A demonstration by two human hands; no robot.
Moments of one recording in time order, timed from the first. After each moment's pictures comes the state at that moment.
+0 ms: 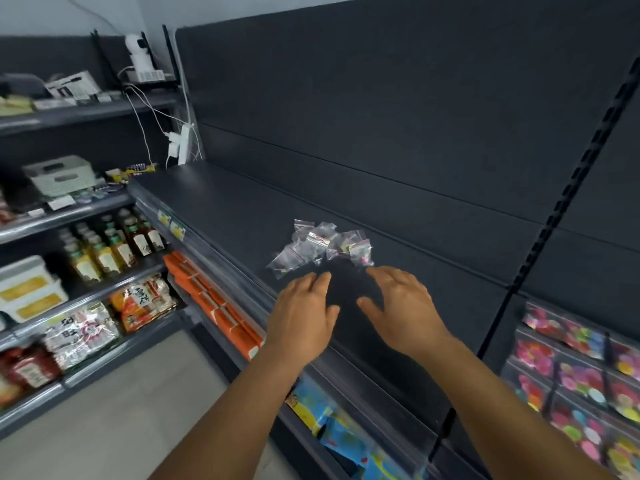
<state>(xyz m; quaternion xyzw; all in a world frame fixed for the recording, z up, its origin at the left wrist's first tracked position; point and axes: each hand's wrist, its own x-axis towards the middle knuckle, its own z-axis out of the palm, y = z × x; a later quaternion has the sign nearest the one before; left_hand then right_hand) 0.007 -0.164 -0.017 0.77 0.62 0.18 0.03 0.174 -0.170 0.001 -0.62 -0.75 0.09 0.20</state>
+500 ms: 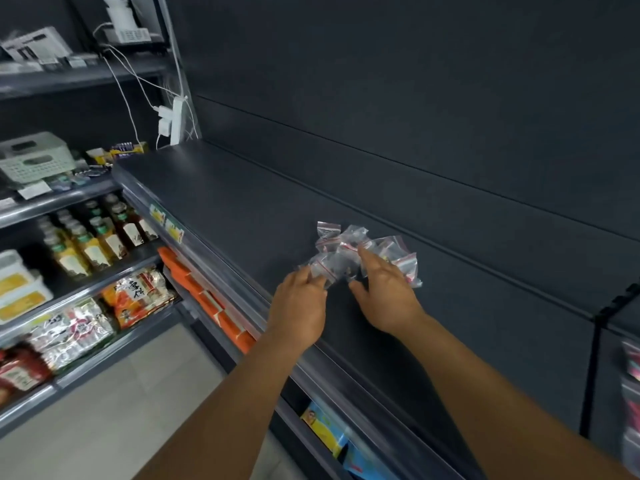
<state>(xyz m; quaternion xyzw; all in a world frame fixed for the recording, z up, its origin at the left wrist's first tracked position) -0.057 -0.044 -0.052 0.77 0.62 0.17 0.07 0.098 -0.039 -0.033 -0.64 -0.72 0.19 0.20</state>
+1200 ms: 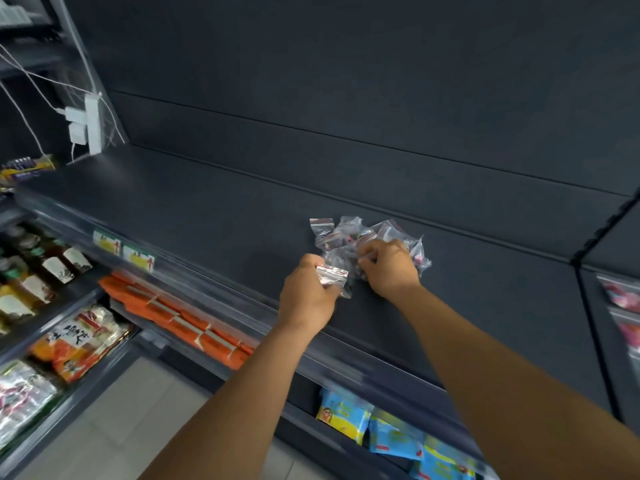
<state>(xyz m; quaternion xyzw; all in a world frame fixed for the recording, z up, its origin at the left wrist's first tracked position) -0.092 -0.004 -0.044 0.71 0.59 0.28 0.28 0.061 -0.001 -0.040 -0.78 -0.54 0.18 0.26</state>
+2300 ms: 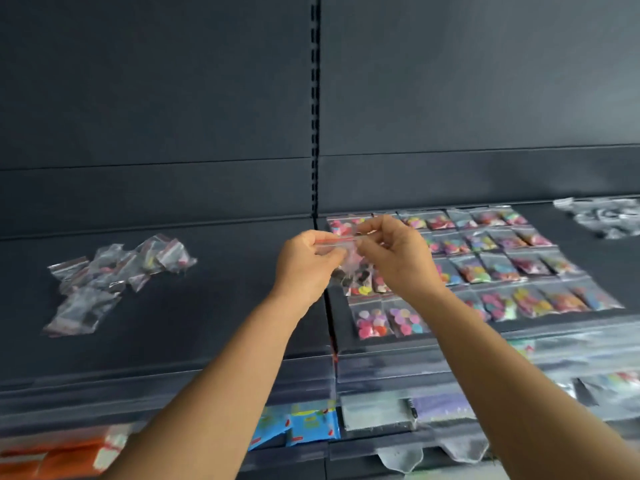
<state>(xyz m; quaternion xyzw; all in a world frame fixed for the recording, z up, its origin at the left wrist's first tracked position) 0.161 -0.178 0.010 0.73 0.29 0.27 0.56 0.263 -0.284 0.011 -0.75 -0.36 0.10 0.54</state>
